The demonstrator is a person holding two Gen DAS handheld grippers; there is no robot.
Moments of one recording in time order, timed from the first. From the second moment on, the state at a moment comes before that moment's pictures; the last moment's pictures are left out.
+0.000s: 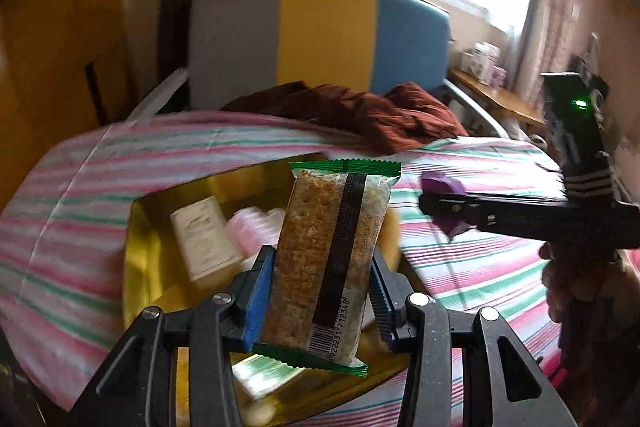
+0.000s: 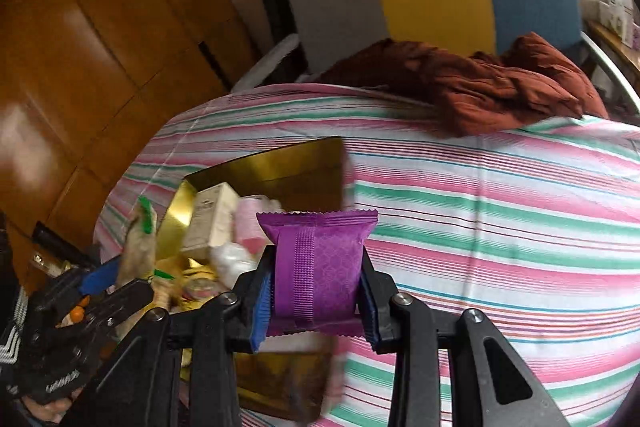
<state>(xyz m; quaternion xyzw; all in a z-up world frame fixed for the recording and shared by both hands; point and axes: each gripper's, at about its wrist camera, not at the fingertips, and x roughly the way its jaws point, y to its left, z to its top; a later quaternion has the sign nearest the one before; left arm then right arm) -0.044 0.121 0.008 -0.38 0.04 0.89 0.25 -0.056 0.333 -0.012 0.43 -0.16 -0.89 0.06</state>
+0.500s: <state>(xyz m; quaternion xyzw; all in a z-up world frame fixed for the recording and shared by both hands) -0.102 0.047 -0.025 -0.42 -0.06 0.89 0.19 -0.134 0.289 -0.025 0.45 -0.19 -0.87 0.07</state>
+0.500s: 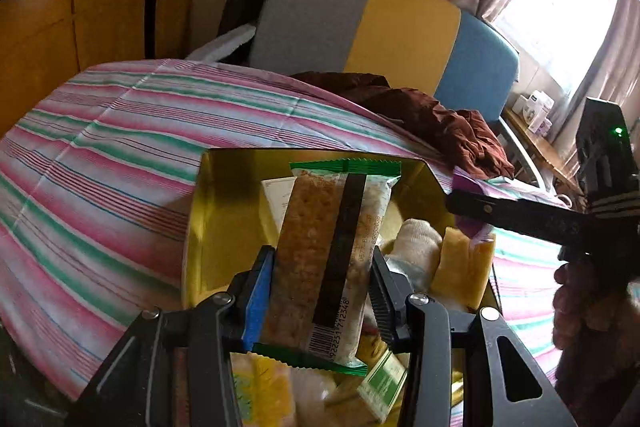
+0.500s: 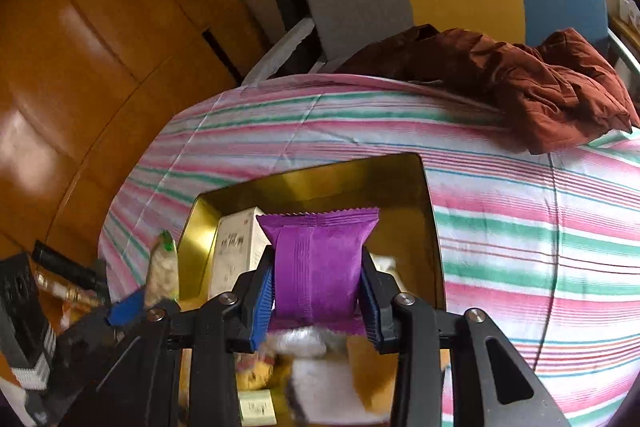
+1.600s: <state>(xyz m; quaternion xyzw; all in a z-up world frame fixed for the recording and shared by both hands) -0.039 0.042 -0.014 -0.35 0.01 0.93 0.12 -0.043 0.248 -0.032 0.40 -0.05 -0.91 -0.03</state>
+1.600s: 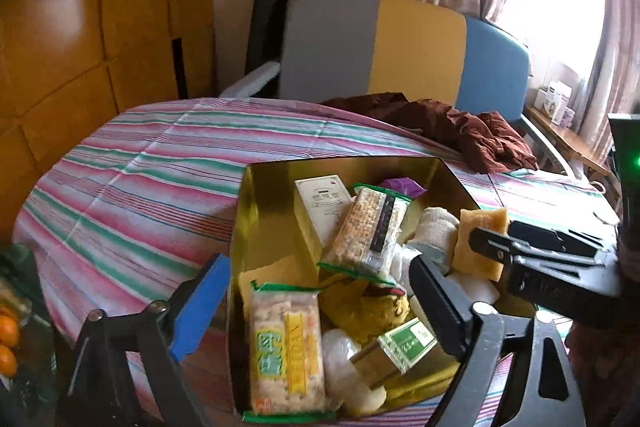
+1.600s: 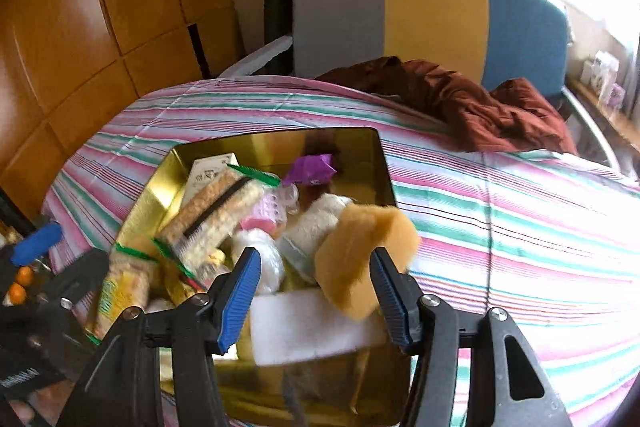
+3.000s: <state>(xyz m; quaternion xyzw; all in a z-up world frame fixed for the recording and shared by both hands) -0.001 0.031 -0.012 -0.33 -0.01 0.94 0.05 -0.009 0.231 -0.043 0.38 -0.04 -0.92 -0.05</state>
